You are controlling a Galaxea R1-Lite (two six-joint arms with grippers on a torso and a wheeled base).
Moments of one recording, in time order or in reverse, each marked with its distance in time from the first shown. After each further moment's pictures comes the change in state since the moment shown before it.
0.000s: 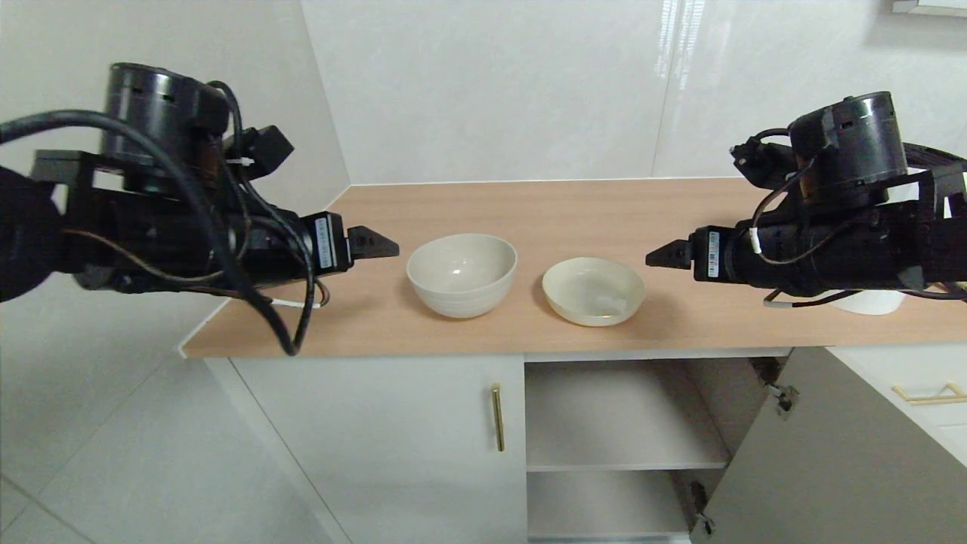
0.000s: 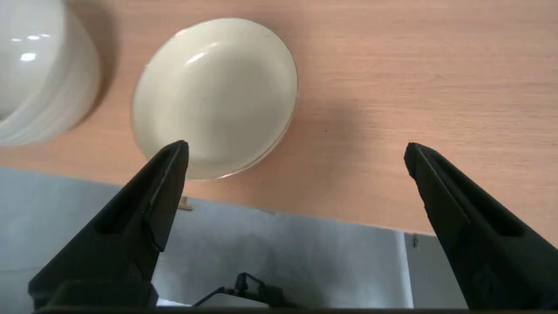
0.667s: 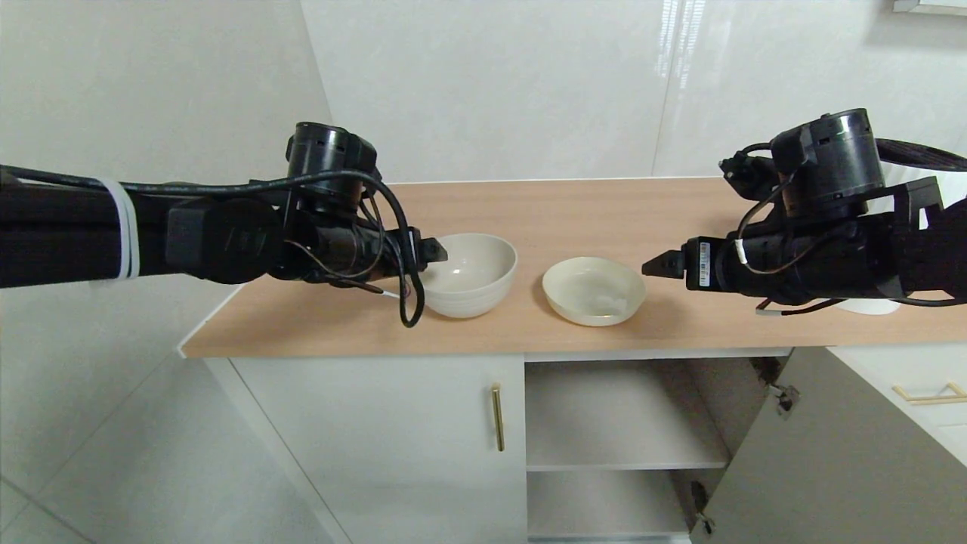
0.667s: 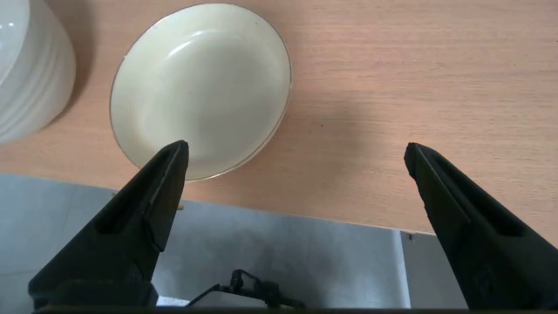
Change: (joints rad) left arm -0.061 0.299 -0.192 -0.067 0.158 -0.024; right arm 0.005 0.022 0.012 -0.008 -0.020 0.006
